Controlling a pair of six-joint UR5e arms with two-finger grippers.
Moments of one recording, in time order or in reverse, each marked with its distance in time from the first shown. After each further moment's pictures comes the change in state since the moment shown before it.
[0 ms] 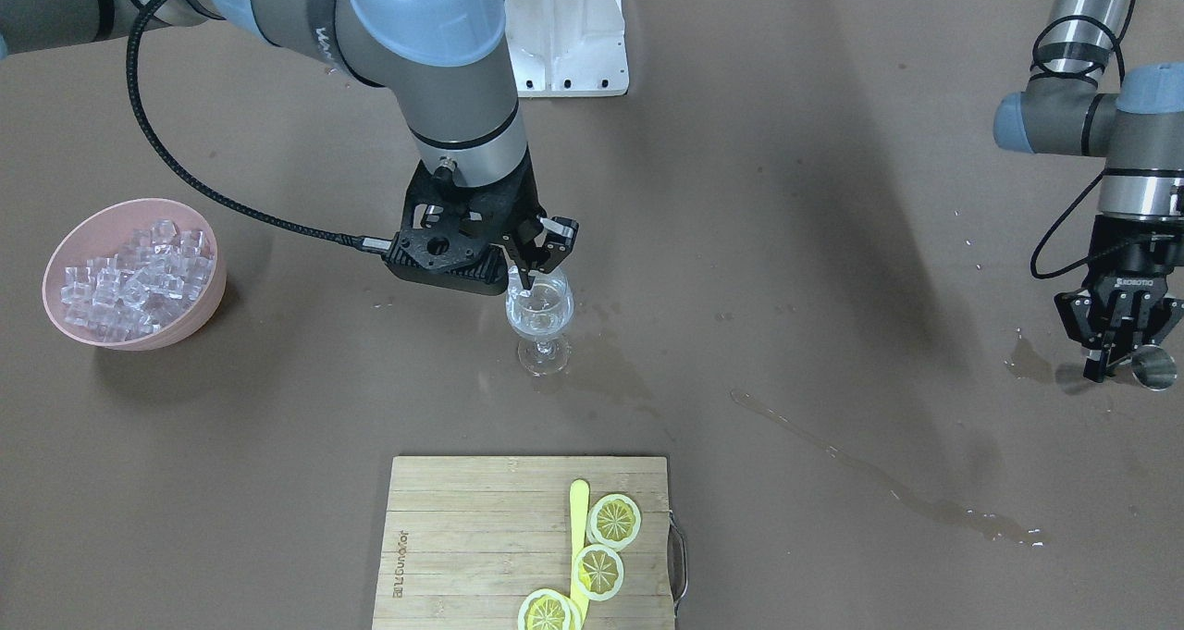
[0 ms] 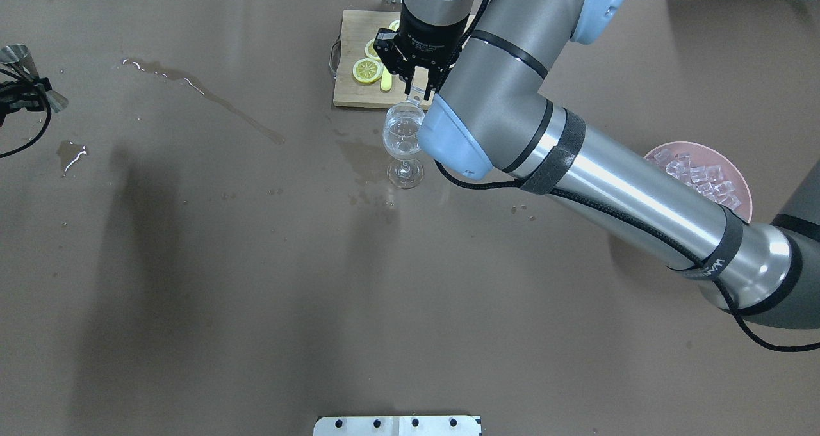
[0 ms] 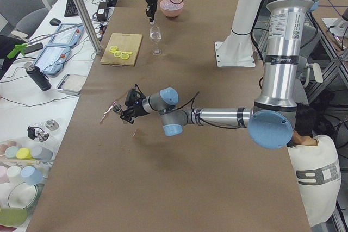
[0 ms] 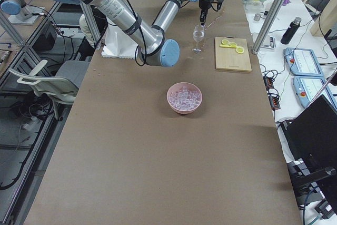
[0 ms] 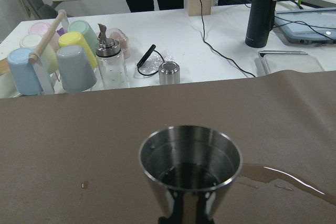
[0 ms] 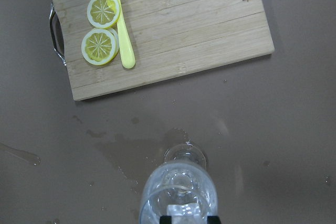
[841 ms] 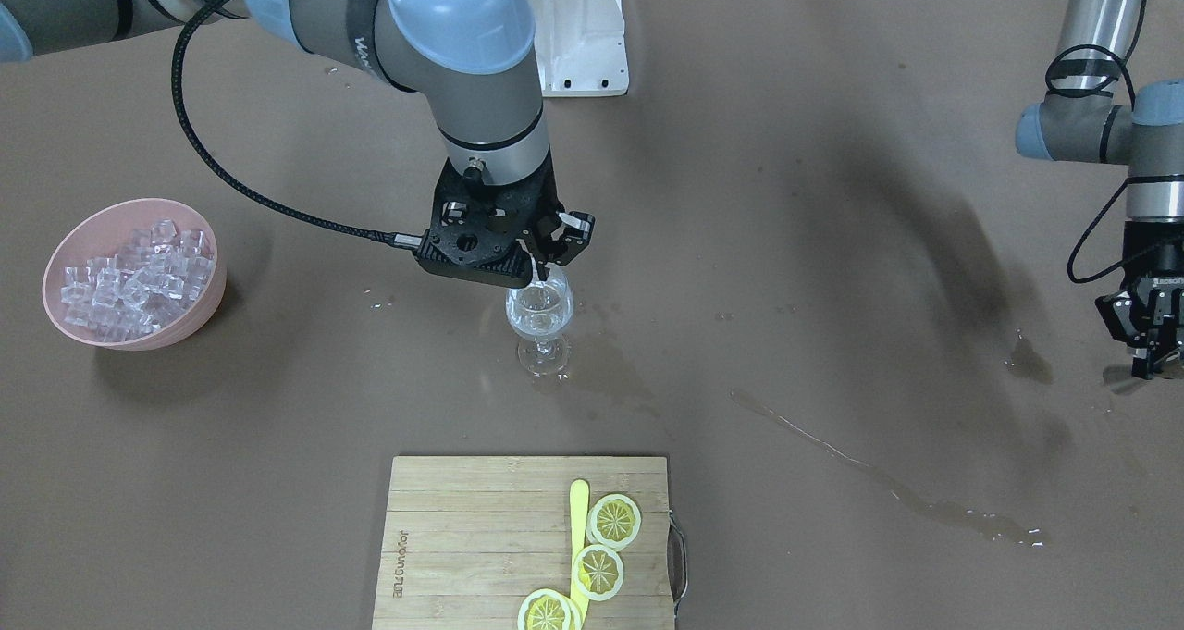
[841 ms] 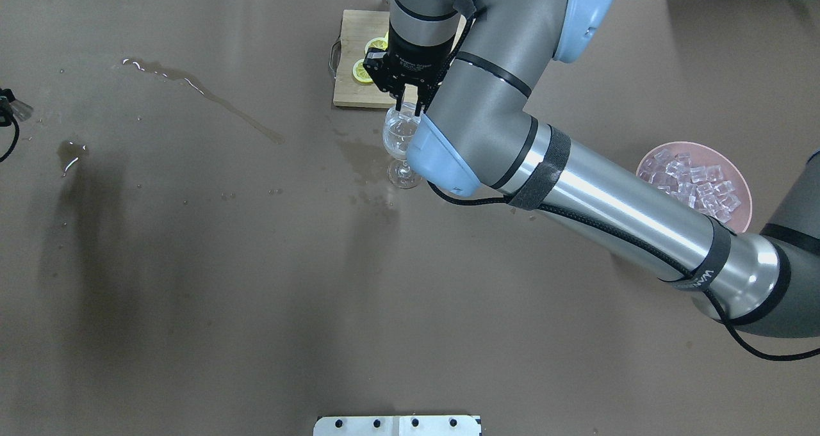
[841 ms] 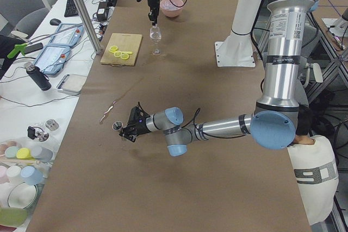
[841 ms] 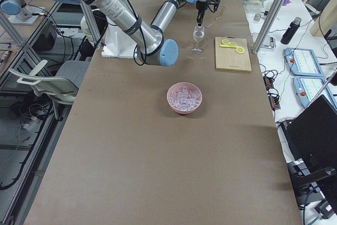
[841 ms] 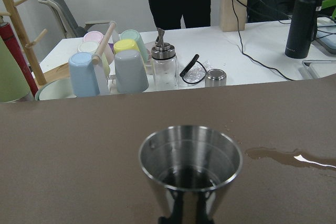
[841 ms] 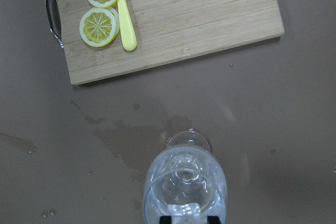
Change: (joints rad) left arm 0.004 0.015 0.166 -0.197 0.116 -0.005; right arm -0.029 -0.001 -0.021 0.019 -0.003 0.009
